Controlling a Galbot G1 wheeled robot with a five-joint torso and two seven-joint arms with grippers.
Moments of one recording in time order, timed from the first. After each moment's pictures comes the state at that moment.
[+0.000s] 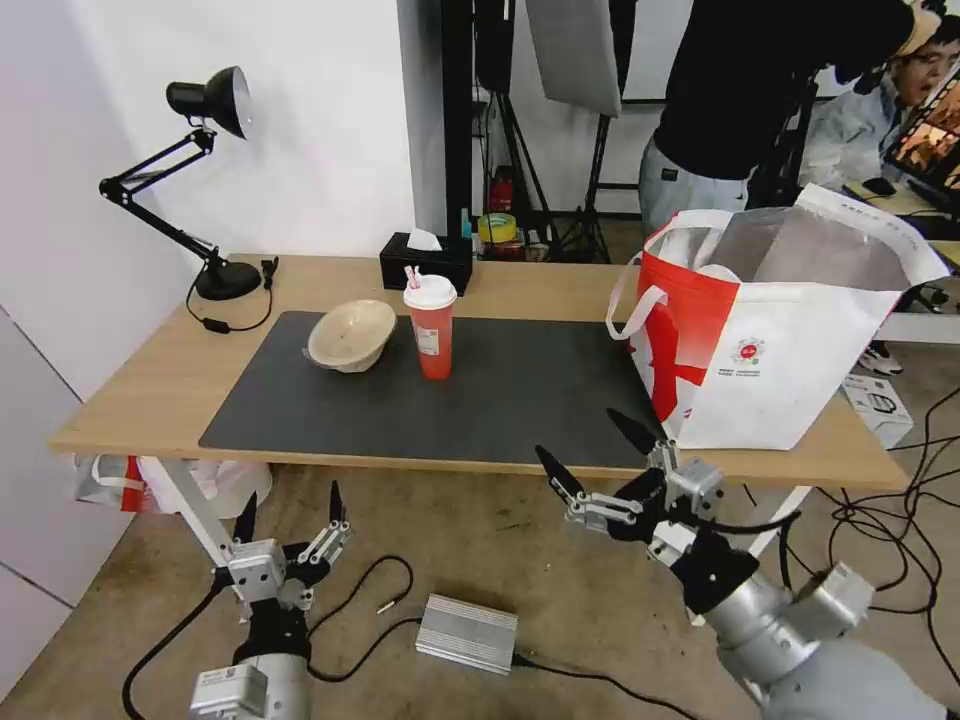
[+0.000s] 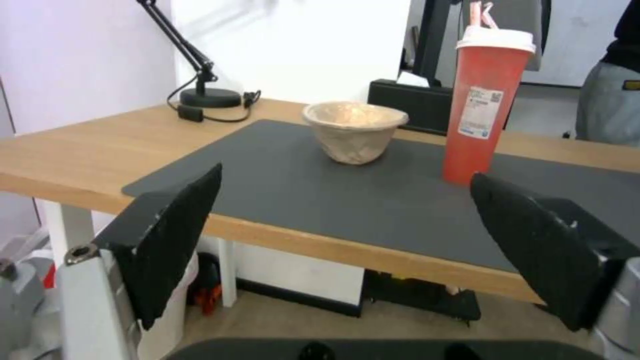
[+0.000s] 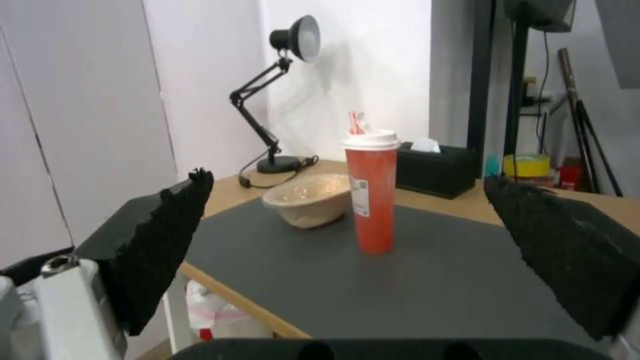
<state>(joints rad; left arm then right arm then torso) 1.85 -1.59 -0.50 -2.28 -0.03 -0.14 -0.15 -1.50 0.57 0.29 2.42 0.75 0.17 0.15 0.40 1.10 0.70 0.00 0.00</state>
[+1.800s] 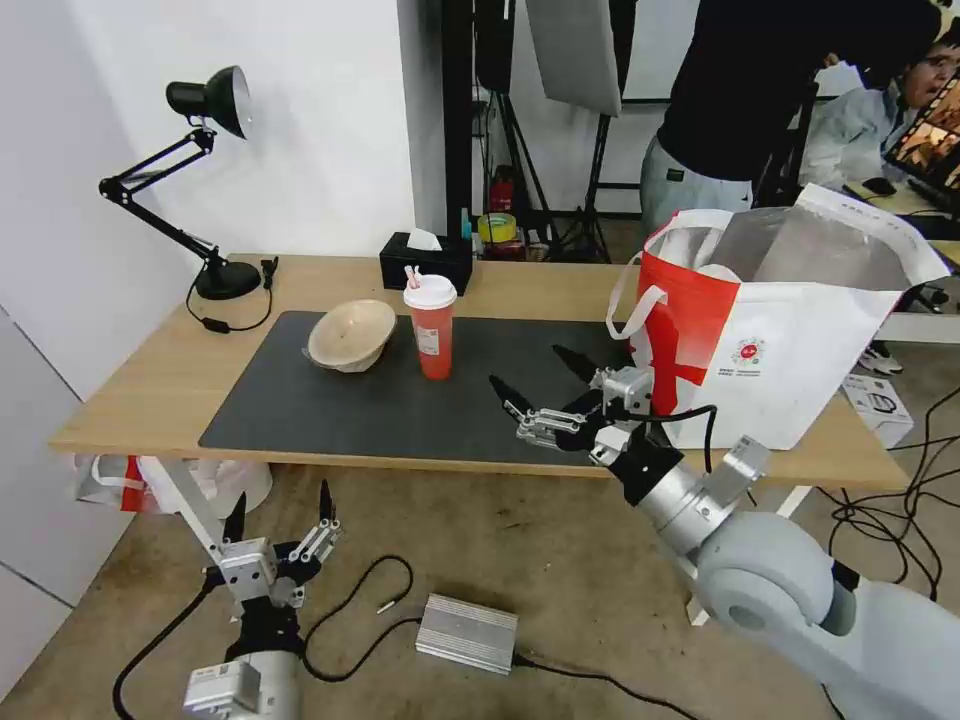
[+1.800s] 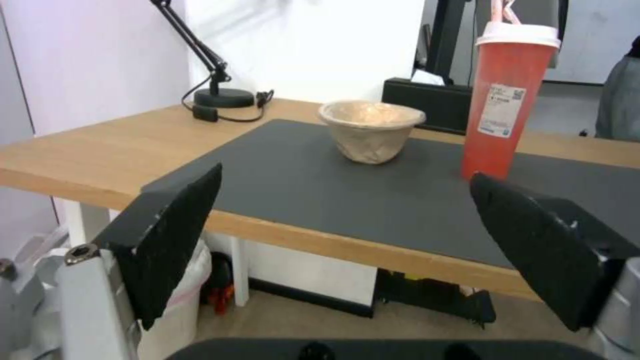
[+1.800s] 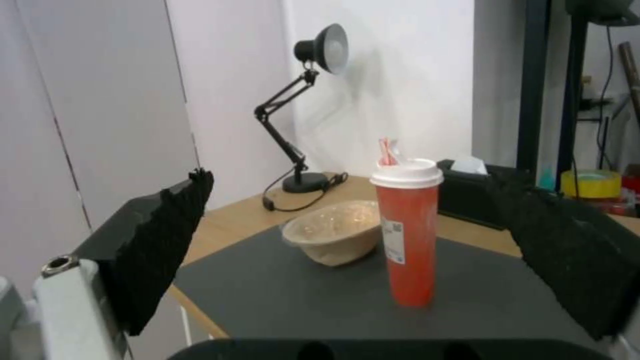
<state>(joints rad) 1.84 -1.60 -0.52 -2.27 -0.03 -0.13 -0.16 -0.91 0.63 -0.09 2.26 0.92 0.07 0.17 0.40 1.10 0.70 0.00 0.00</state>
